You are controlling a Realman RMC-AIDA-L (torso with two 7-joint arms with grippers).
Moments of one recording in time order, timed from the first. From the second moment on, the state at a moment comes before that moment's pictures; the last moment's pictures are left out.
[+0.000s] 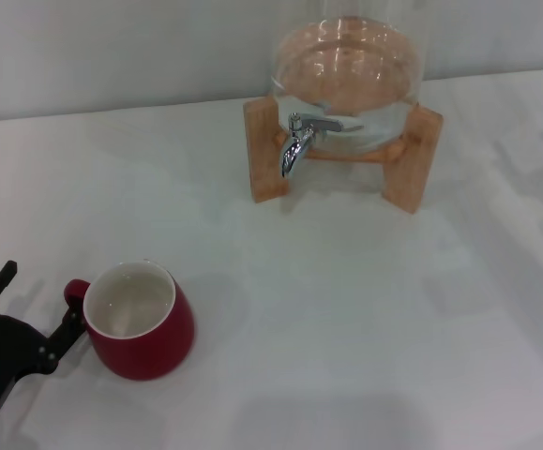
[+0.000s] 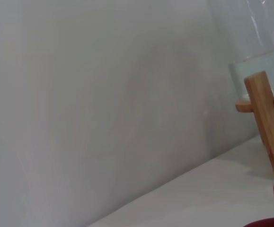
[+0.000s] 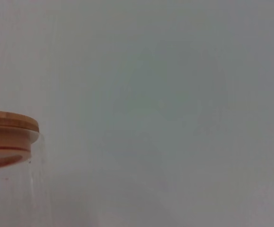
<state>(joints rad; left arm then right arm) -0.25 -2.08 2.37 0.15 -0.48 1.25 0.08 0.38 2.02 -1.07 -0.15 -0.39 -1.33 0.56</state>
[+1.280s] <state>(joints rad) -0.26 -2.08 2.37 0.15 -0.46 1.23 0.08 0.38 2.02 -1.07 -0.15 -0.39 -1.34 0.56</state>
